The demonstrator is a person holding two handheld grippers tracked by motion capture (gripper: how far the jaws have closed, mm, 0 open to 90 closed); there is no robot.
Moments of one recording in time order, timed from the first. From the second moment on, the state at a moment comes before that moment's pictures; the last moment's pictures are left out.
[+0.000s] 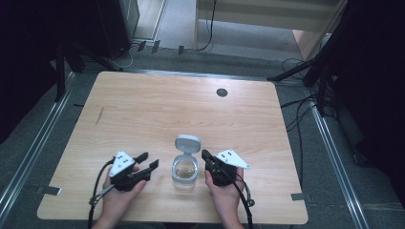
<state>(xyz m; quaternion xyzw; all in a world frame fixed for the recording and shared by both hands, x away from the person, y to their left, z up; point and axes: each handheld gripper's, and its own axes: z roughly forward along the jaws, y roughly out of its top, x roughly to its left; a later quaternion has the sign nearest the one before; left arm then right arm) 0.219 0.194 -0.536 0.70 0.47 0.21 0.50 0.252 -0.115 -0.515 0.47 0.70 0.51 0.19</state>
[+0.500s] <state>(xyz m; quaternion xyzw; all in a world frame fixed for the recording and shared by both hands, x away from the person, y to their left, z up) 0.212 0.297 -0.552 0.63 0.58 0.25 0.46 0.286 -0.122 -0.476 0.43 0.72 0.53 0.16</state>
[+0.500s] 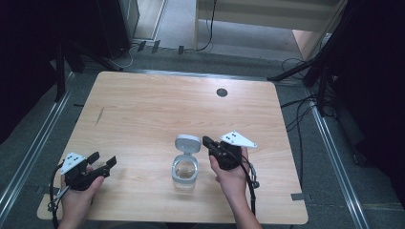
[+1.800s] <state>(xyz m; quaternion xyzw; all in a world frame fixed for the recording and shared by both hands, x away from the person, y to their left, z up) 0.216 0.298 -0.553 0.63 0.59 0.23 0.45 0.257 -0.242 -0.507 0.50 0.68 0.48 0.23</state>
